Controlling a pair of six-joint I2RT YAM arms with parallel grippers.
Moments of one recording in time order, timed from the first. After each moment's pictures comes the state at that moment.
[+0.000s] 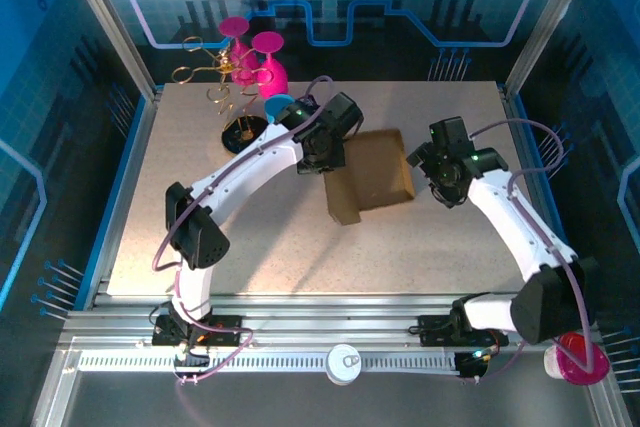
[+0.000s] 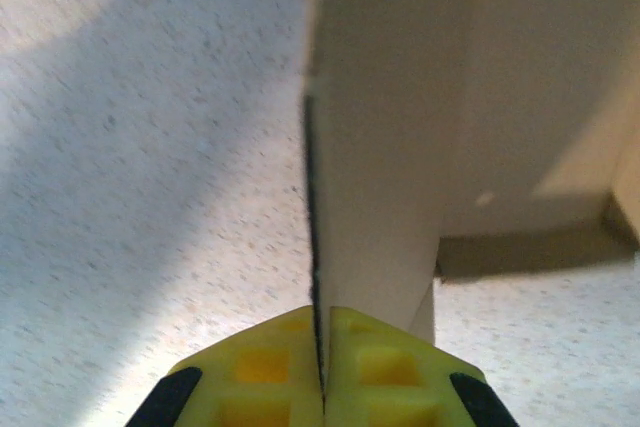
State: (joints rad) left arm -0.72 1.98 2.08 -1.35 -0.23 -0.80; right arm 0.24 1.27 1.15 -0.89 0.10 1.05
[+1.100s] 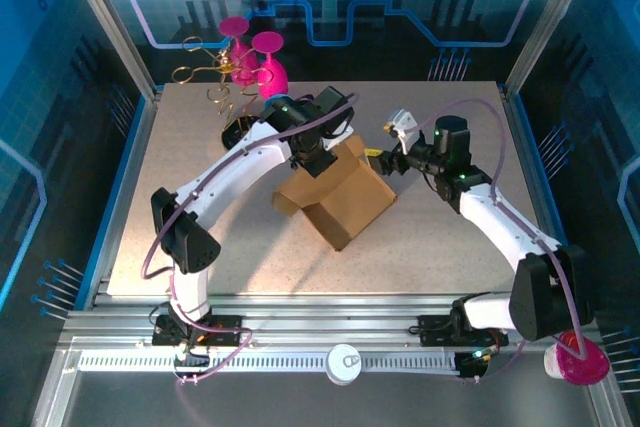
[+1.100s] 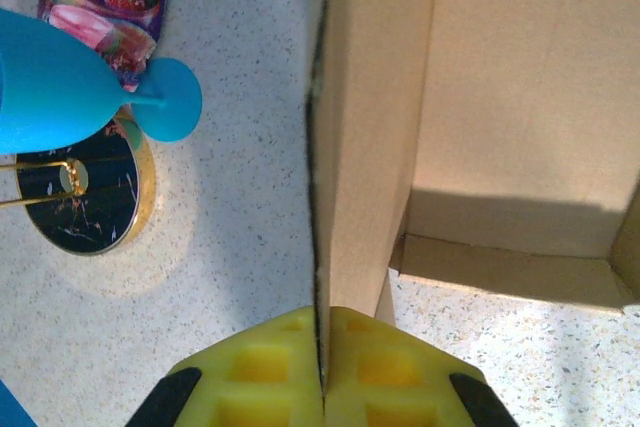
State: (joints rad) left arm -0.72 1.90 2.04 -1.36 -0.25 0.12; right arm 0.24 1.34 0.91 0.06 -0.58 -0.32
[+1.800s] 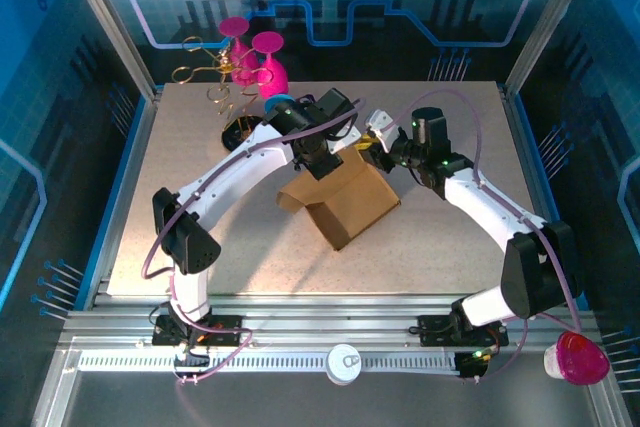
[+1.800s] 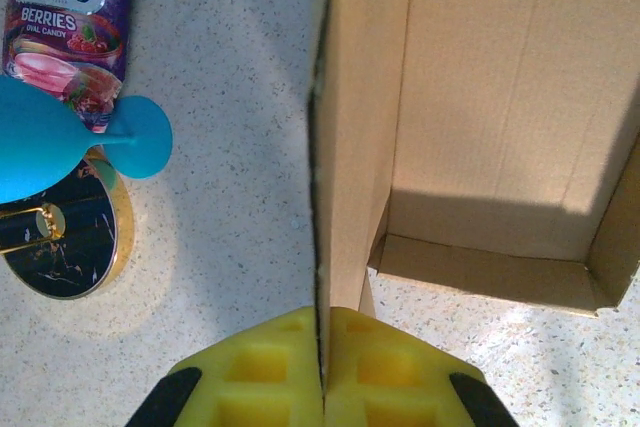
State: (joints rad) left arm -0.73 1.90 2.02 -1.31 -0.20 0.18; right arm 0.32 1.45 1.03 -0.07 -0.52 -0.41
